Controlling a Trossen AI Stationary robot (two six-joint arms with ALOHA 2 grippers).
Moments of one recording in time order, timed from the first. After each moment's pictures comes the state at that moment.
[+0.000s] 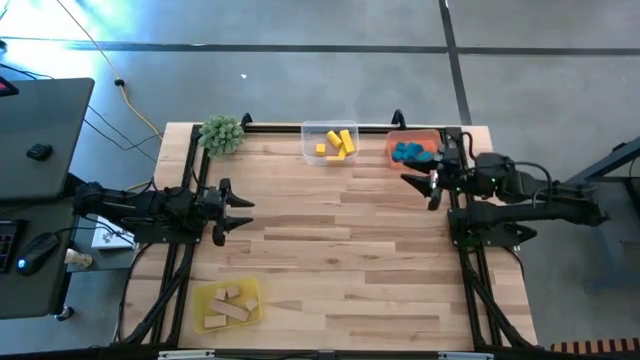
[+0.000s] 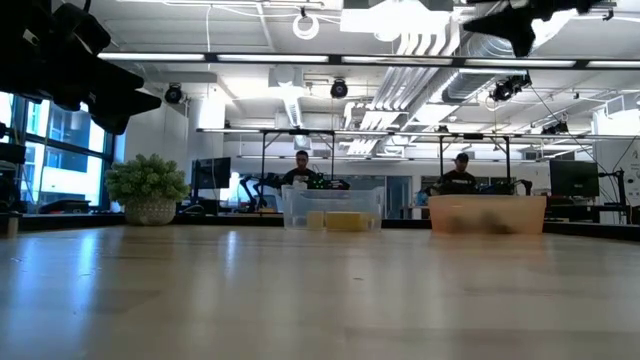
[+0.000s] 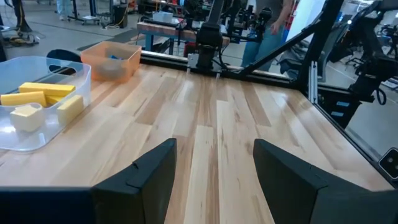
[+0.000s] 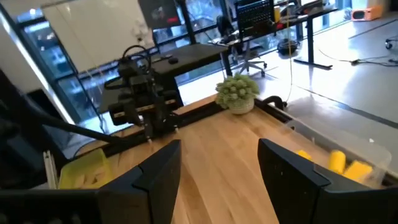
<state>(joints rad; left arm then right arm) -0.02 0.10 0.06 -0.10 -0.16 -0.17 -0.10 0.54 0.64 -0.19 0.16 0.27</state>
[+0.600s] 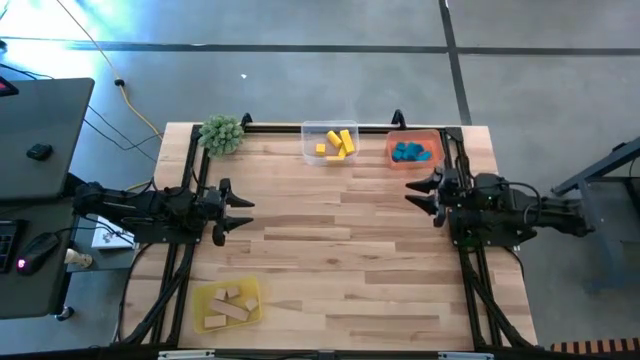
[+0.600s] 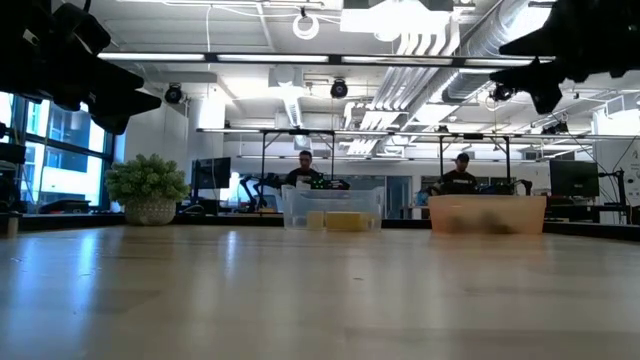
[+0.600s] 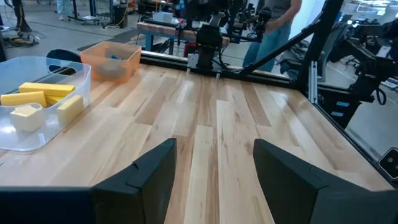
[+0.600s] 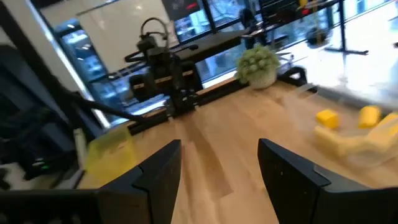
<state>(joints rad) -0.02 0.10 0.06 -0.10 -0.16 -0.17 -0.10 0.17 0.25 -0.14 0.07 0.34</state>
